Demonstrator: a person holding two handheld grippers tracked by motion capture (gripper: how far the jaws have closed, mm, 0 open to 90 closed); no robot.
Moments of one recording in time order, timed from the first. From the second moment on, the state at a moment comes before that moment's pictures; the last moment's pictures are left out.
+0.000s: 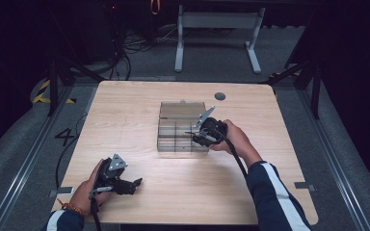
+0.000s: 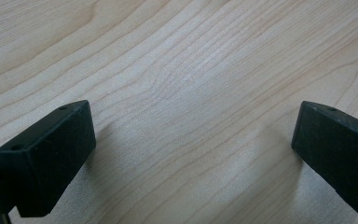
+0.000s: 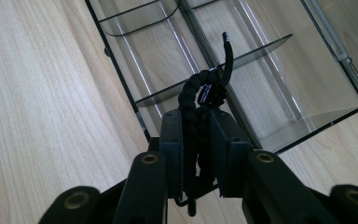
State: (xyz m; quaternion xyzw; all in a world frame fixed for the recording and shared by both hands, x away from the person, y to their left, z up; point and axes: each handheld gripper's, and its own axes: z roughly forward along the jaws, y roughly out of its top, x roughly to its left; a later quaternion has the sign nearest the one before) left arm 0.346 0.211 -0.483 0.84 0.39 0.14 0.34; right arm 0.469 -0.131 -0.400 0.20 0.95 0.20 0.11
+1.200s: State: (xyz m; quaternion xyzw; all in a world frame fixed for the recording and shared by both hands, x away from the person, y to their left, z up) left arm 0.346 0.211 -0.483 0.84 0.39 0.14 0.34; right arm 0.480 -0.132 -0.414 0.25 0.94 0.20 0.09
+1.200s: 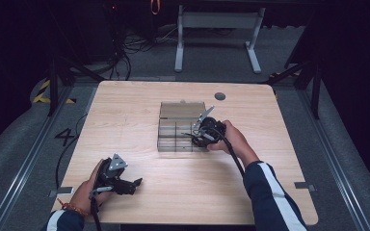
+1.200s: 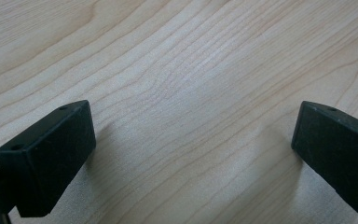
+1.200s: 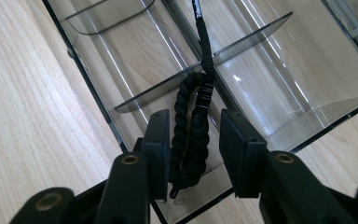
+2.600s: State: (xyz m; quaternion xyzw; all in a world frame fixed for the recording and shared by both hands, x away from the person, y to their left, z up) left arm 0.346 0.211 -0.483 0.84 0.39 0.14 0.34; right arm 0.452 -0.145 -0.389 0.21 0.94 0.23 0.12
